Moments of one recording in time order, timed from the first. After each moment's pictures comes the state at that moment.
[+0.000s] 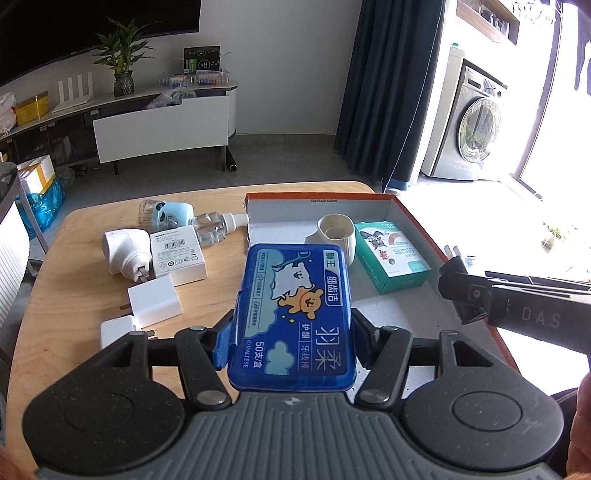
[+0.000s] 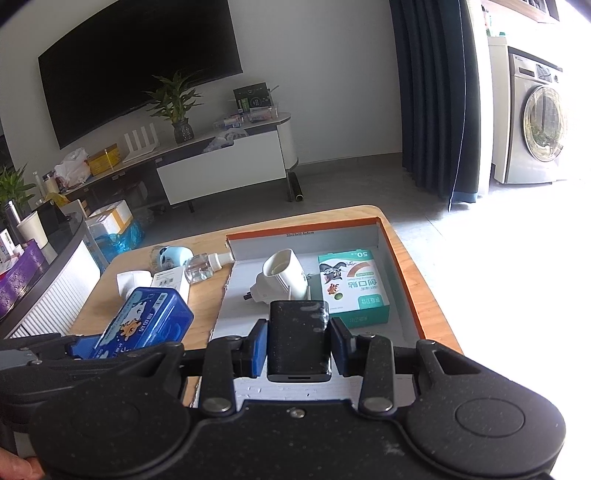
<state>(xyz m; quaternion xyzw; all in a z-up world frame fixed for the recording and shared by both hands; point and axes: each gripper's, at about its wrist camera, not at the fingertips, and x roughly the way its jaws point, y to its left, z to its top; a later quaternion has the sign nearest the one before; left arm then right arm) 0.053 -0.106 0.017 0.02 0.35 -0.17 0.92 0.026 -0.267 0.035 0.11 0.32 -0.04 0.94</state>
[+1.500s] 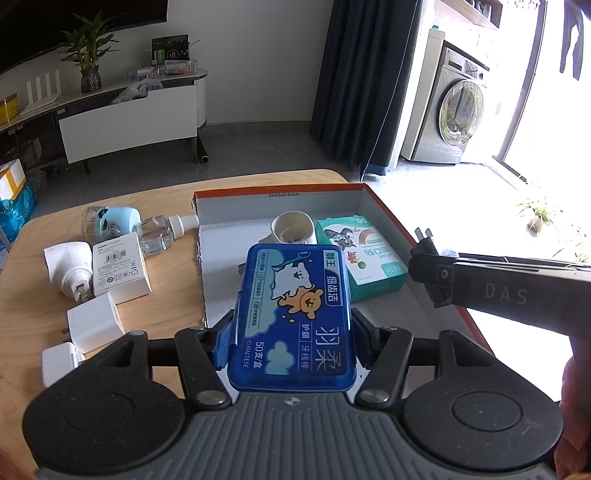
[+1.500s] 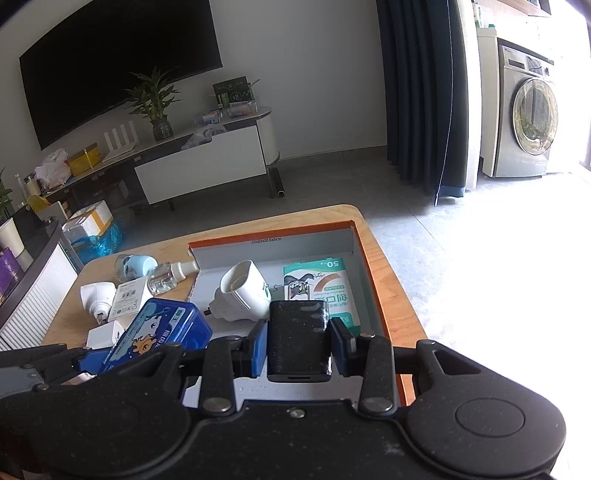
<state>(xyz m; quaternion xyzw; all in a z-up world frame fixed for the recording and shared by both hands) 0.082 -0.151 0.003 0.03 0.37 -0.20 0.91 0.057 -0.295 0.021 0.11 0.33 -0.06 0.94</state>
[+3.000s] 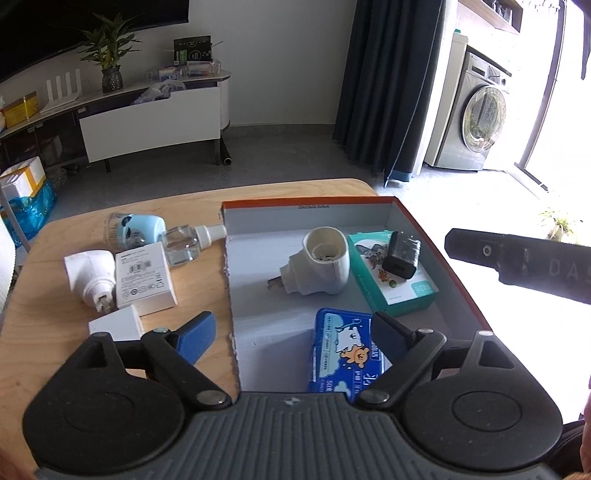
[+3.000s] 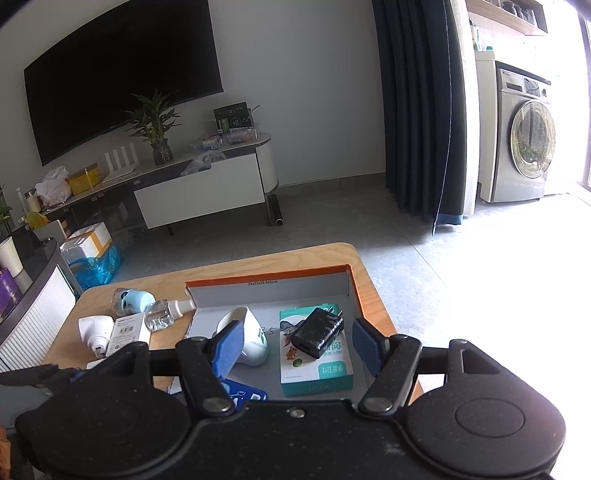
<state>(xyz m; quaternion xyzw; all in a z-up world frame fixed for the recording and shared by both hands) 0.092 -0.141 0.014 0.03 0.37 -0.16 0.91 0.068 -0.306 0.042 0.10 0.29 -0.06 0.95</state>
